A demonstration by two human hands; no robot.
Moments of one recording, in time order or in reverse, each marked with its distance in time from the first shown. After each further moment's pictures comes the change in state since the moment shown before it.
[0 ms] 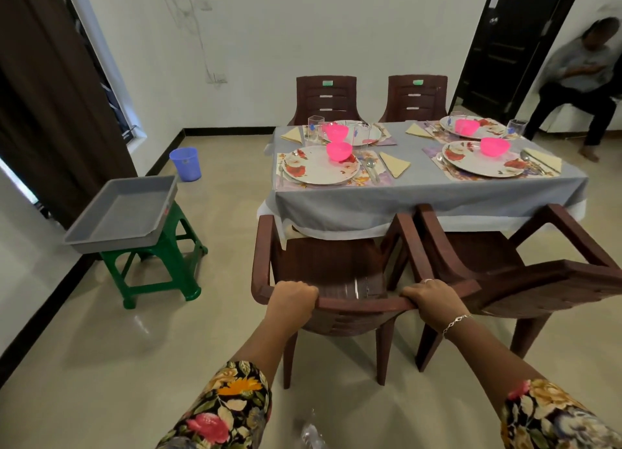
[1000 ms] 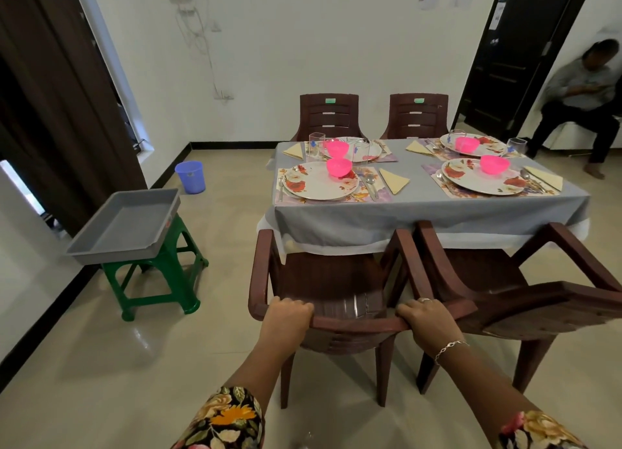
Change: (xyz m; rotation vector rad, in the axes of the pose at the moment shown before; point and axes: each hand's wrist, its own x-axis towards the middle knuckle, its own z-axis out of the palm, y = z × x) left_hand 0.000 0.009 0.009 -0.009 0.028 -0.086; right_hand 0.002 0.002 0.012 -0.065 0.285 -0.017
